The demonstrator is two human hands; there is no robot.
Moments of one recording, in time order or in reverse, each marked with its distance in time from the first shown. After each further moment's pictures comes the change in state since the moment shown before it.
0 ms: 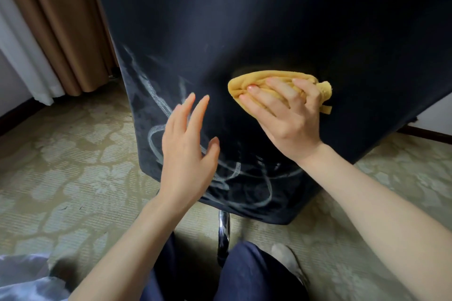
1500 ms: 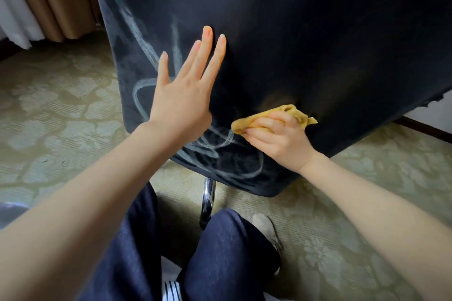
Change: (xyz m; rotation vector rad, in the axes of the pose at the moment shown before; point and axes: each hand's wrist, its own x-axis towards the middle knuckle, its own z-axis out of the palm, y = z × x) left_hand 0.028 -0.016 0.026 0.550 -0.220 0.188; right_hand -0.109 -0.016 -0.008 0.346 -0.323 -0.277
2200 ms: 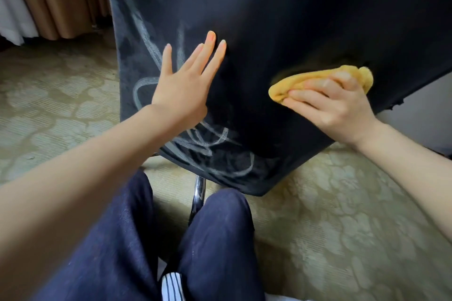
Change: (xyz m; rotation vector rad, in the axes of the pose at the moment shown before) left_hand -0.001 -0.002 -0.015 0.069 -0.062 0.036; right_hand 0.027 0.081 -0.096 -0.204 -0.037 -0.201
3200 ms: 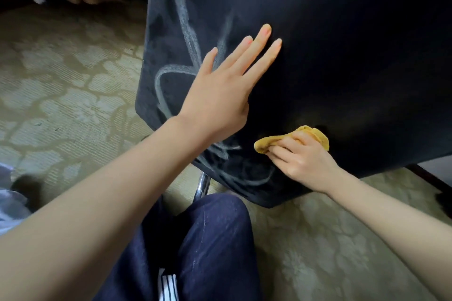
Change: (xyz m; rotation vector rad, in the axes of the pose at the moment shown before) left_hand -0.001 -0.010 0.019 -0.225 0.175 0.035; right_hand 0.001 -0.094 0.067 0.277 -0.290 -0.150
